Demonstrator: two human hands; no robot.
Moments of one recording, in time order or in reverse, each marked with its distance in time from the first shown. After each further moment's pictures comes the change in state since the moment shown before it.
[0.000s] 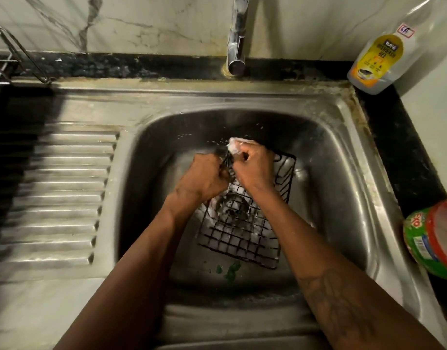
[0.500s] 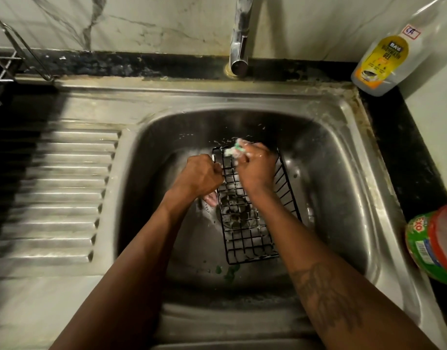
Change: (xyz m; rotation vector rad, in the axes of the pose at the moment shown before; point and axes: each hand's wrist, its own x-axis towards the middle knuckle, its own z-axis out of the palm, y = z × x) left_hand 0.005 -0.011 -0.002 -0.176 -0.082 -0.191; right_hand 0.000 0.008 0.000 -0.106 0.038 0.041
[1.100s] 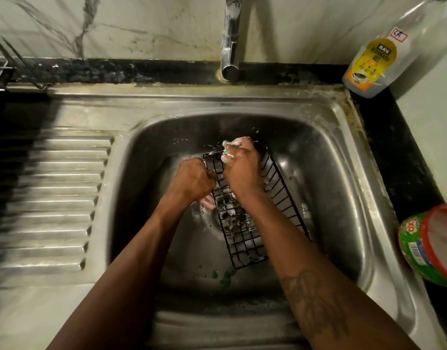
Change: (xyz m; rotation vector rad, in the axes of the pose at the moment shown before) left_hand 0.009 -0.004 0.005 -0.022 0.016 -0.132; right_hand 0.001 -0.010 0.004 0.058 -0.180 -0.002
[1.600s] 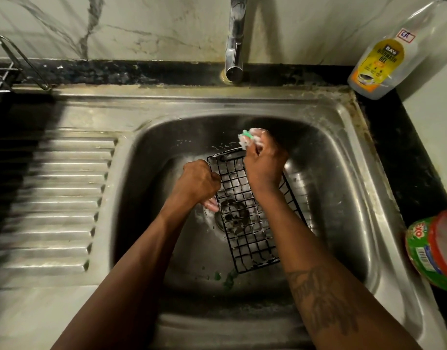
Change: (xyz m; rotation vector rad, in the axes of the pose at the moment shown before) left_hand 0.000 0.003 -0.001 0.040 -0.018 0.010; right_hand 0.015 0.014 -0.015 -0.064 0.410 -0.115
